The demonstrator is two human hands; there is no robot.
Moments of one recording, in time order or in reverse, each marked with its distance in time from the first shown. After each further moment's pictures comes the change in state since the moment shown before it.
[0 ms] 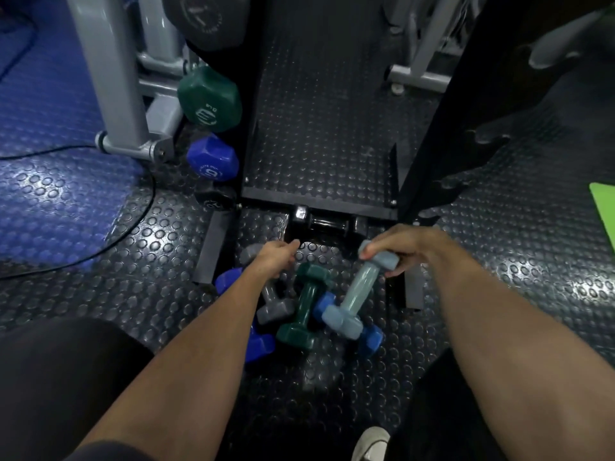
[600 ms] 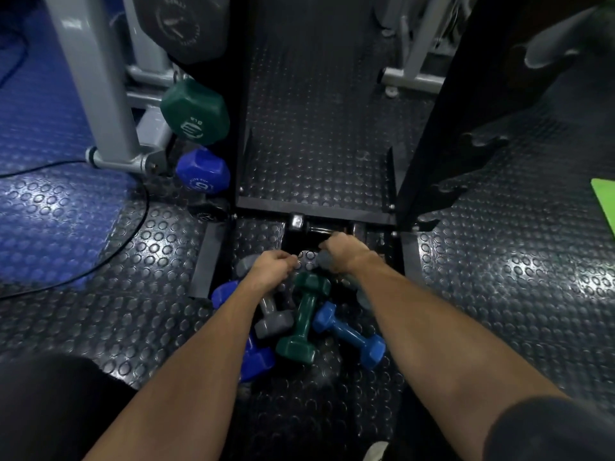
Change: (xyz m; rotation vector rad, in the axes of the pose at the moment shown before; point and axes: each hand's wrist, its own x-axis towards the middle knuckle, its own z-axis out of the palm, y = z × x) left_hand 0.009 -0.004 0.001 0.045 0.004 0.067; right_hand 0.080 -0.044 0.080 -0.838 0.305 -0.288
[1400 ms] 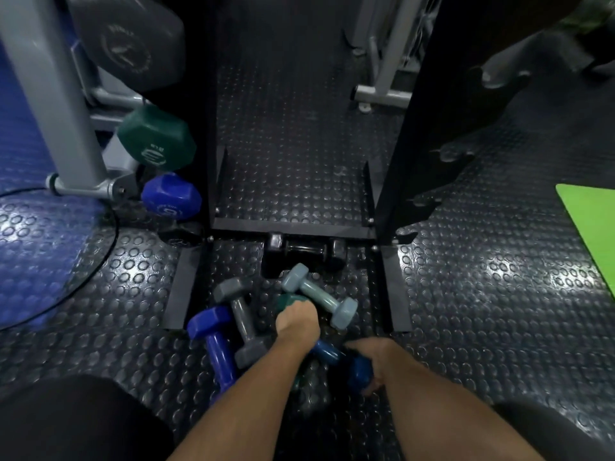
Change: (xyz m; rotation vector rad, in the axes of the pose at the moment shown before) left_hand -0.014 0.004 0.112 0.976 -0.040 0.018; right_hand -0.063 0.084 0.151 1.167 -0.455 0.890
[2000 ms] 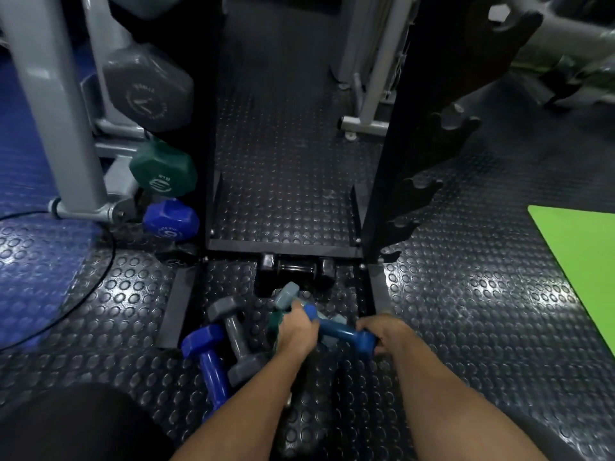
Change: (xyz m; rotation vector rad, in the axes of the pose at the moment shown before) left_hand -0.025 0.016 -0.018 -0.544 0.152 -0.054; right_hand -0.074 -0.037 -0.053 0.077 0.261 -0.337
